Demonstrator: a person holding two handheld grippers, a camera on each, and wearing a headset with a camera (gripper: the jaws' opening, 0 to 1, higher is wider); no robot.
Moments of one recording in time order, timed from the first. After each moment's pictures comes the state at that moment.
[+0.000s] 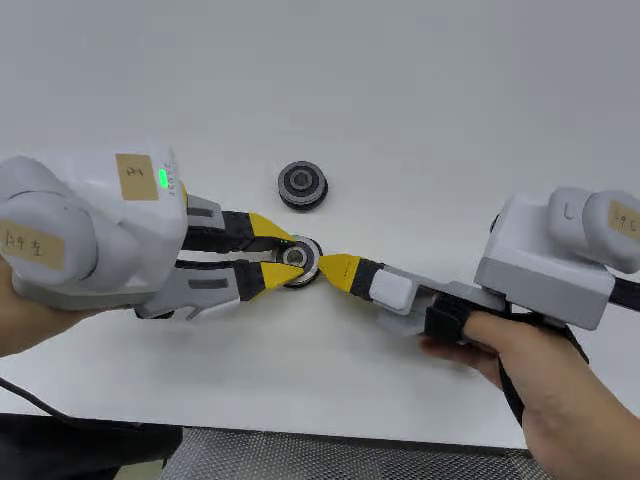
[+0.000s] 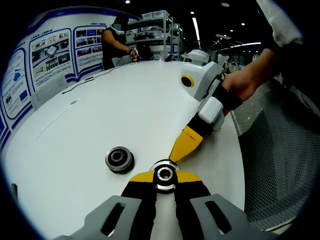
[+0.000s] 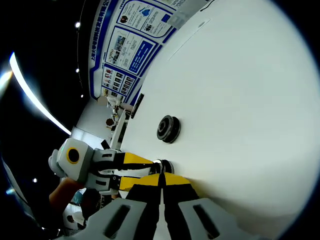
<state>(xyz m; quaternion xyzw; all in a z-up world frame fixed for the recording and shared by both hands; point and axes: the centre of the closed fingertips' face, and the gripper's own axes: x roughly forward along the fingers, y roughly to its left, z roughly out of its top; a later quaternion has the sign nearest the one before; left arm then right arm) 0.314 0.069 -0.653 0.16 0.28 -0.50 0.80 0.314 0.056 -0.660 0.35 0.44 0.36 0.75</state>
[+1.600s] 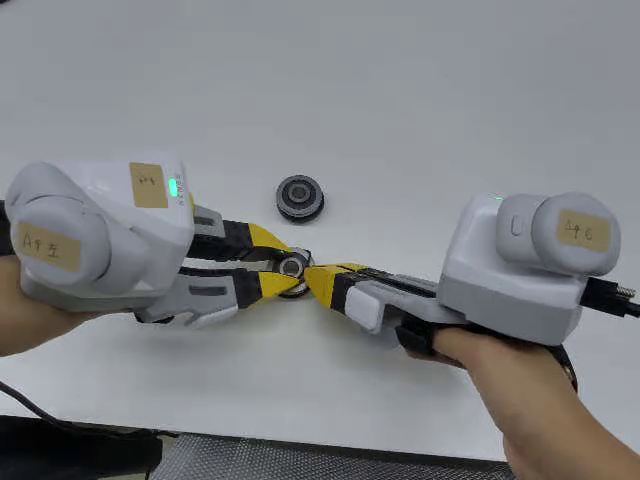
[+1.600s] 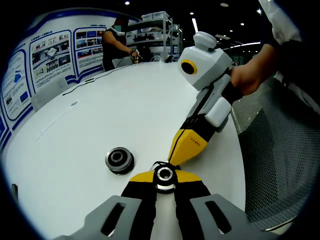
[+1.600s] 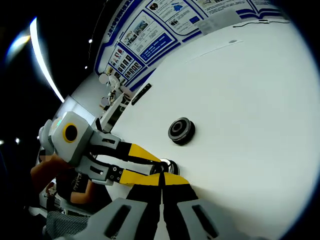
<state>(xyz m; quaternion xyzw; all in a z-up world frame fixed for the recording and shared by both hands) 0.313 0.069 -0.652 0.17 0.27 -0.50 0.80 0.310 0.063 -0.654 0.20 0.41 0.40 0.80</state>
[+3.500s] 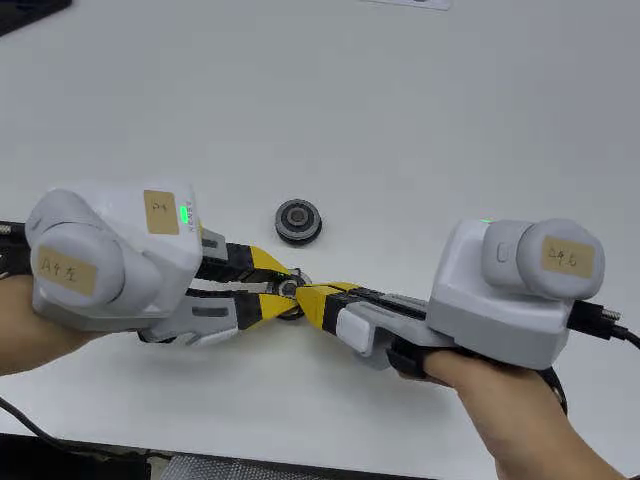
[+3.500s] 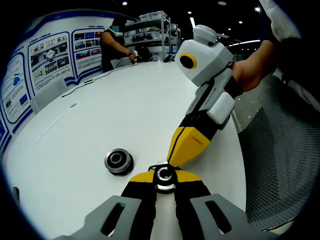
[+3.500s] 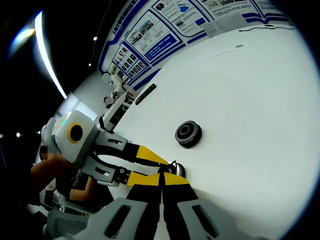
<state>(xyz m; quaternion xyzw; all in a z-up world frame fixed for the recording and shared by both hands) 0.313 0.069 -0.653 0.17 0.27 -0.50 0.80 0.308 0.067 -0.645 0.19 0.40 0.41 0.80</state>
